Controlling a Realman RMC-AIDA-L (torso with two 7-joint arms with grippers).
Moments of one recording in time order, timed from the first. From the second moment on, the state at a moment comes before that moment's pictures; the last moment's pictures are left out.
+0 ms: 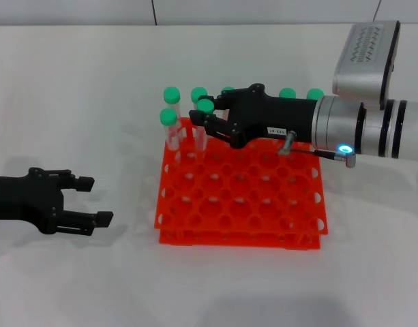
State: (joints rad) left arm -0.39 -2.04 0.74 0.95 2.24 1.69 -1.59; right arm 0.66 2.03 -1.81 -0.61 -0.92 -0.92 1.21
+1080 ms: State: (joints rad) left arm -0.39 -2.03 0.74 0.94 2.23 1.69 -1.58; right arm 0.65 2.02 -1.80 -0.63 -0.92 -0.93 1.19
